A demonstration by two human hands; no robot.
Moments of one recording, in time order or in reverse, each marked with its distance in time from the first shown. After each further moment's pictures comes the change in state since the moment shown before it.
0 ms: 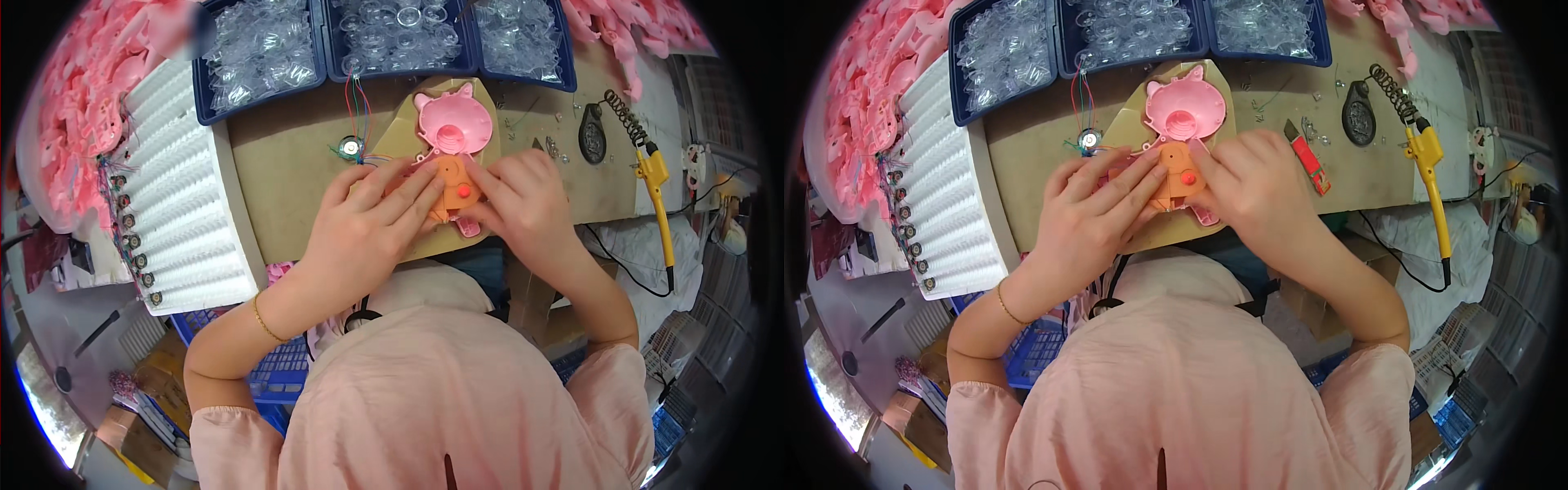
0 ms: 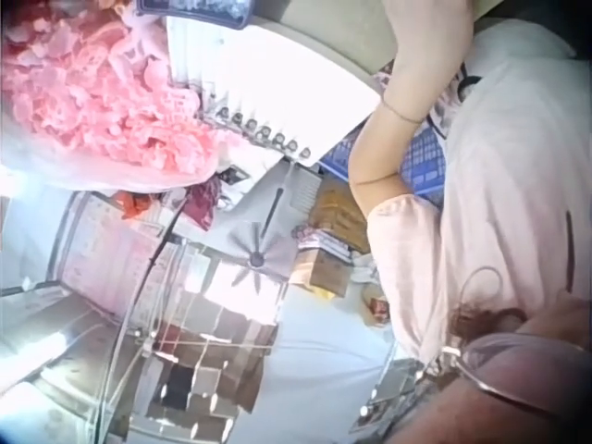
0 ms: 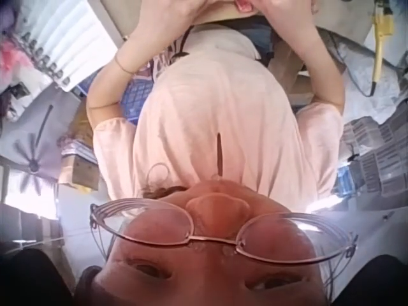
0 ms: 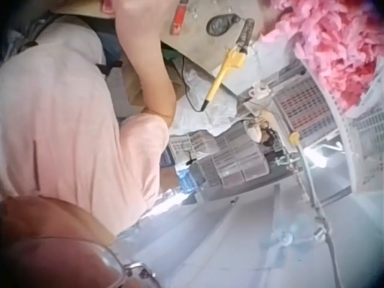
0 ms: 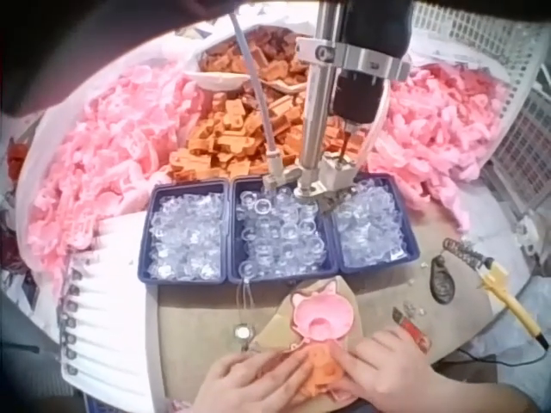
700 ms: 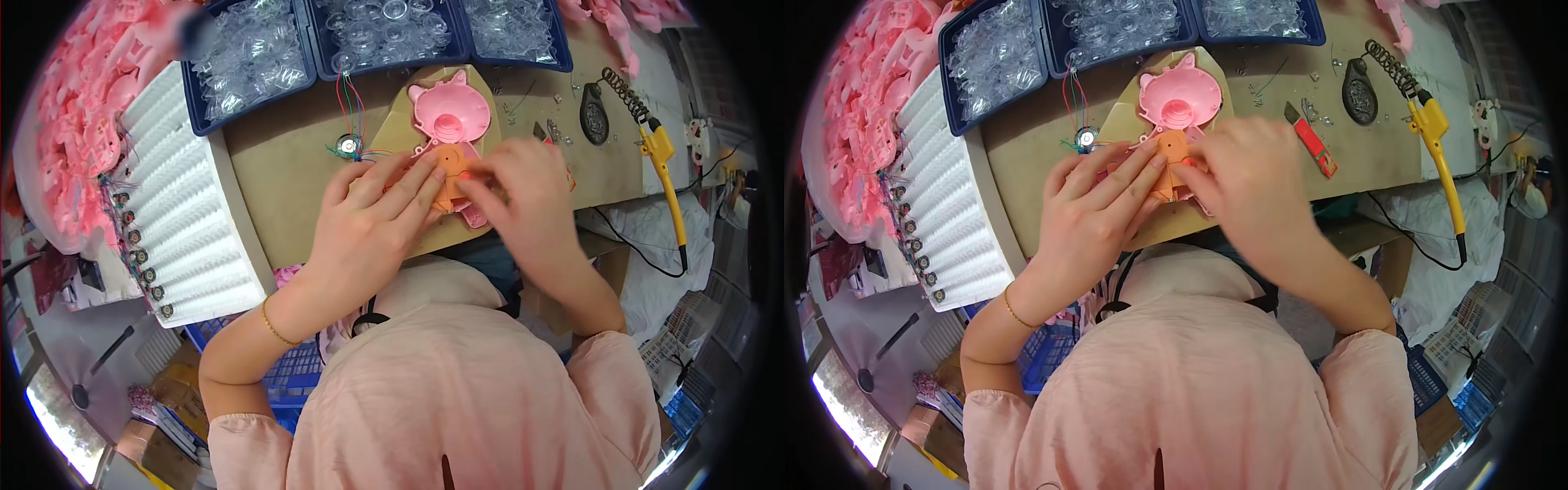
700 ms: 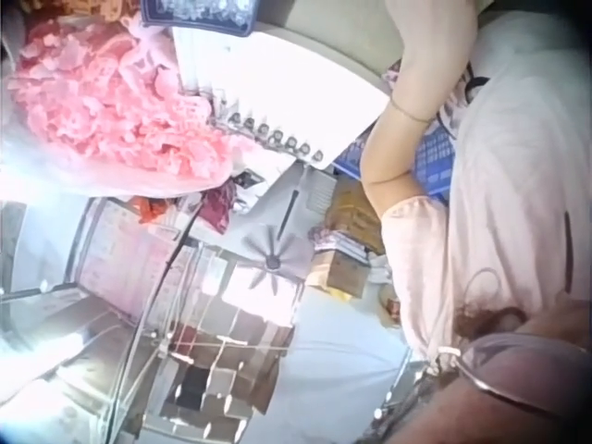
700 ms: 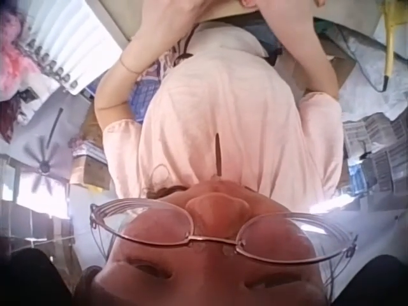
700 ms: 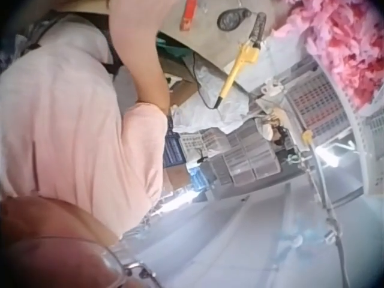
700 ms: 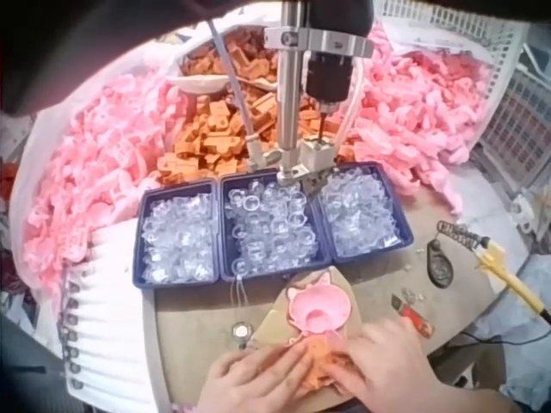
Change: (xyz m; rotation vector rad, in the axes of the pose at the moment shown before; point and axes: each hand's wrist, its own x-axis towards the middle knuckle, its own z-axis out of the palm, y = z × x) left_hand 0.004 -0.001 0.005 -0.015 0.030 0.033; right_hand -0.001 -0.024 0.012 -0.064 0.143 0.331
